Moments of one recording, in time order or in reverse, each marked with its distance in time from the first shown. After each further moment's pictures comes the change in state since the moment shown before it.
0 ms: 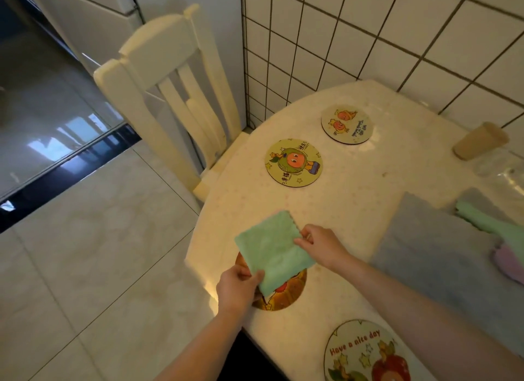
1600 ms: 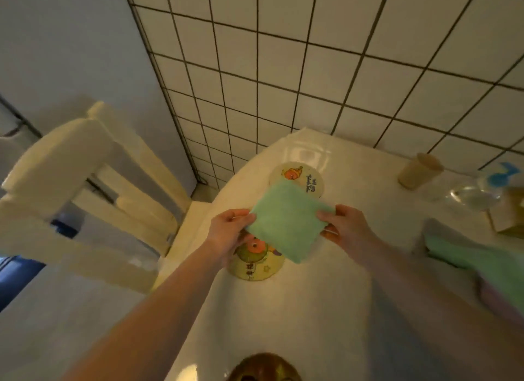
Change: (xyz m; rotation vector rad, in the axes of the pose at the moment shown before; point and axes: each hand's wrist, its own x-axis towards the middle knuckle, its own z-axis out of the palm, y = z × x) left_hand 0.127 0.291 0.088 -0.208 -0.527 0.201; right_hand 0.092 0.007 -0.182 1.300 0.434 0.275
